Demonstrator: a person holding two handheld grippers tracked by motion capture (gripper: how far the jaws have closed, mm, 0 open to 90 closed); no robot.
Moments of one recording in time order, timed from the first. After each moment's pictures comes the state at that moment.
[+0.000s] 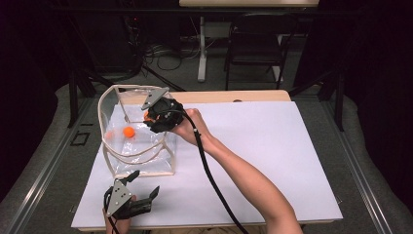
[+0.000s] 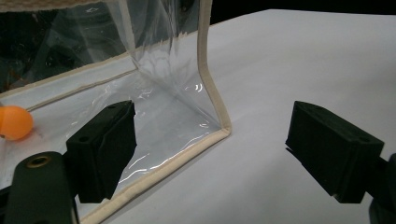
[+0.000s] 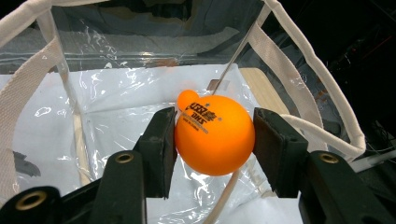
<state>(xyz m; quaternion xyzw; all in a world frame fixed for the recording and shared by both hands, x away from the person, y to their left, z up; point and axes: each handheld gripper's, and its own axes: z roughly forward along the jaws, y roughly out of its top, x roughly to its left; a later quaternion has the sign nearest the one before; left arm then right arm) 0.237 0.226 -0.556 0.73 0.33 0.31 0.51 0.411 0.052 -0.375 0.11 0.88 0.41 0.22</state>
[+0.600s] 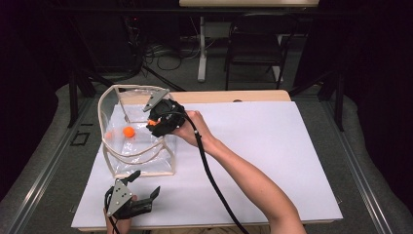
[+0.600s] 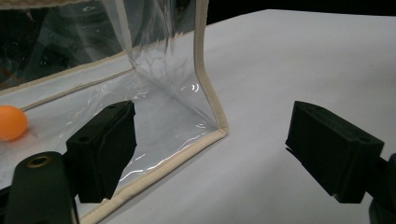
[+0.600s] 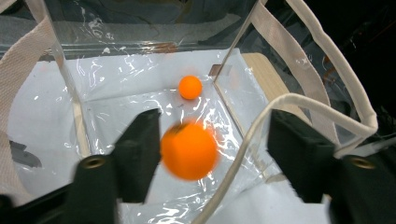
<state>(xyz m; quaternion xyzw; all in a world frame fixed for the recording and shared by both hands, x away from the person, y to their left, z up) 0.237 0.223 -0.557 0.74 0.33 0.30 0.51 0.412 0.049 -0.382 0.12 0.89 0.39 0.21</state>
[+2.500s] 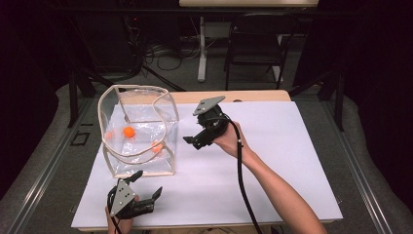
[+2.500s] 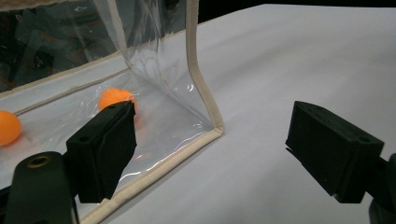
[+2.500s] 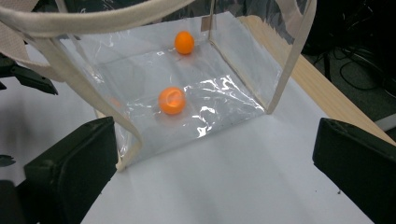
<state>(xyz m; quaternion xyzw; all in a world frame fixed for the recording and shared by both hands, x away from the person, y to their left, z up) 0.238 0.219 -0.557 0.74 0.32 0.30 0.50 0.410 -0.063 -0.414 0.18 0.87 0.43 0.15</state>
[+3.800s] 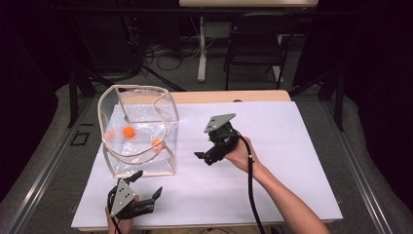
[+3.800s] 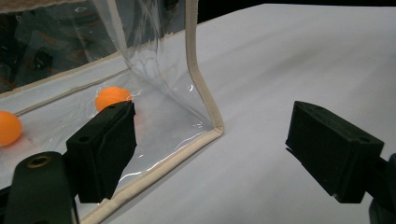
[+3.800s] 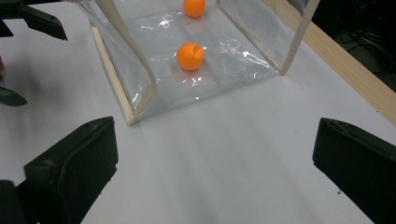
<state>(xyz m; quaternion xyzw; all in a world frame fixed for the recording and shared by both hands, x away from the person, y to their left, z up) 0.237 0.218 -0.556 0.74 0.32 0.30 0.50 0.384 -0.091 -0.447 0.19 0.88 0.41 0.14</state>
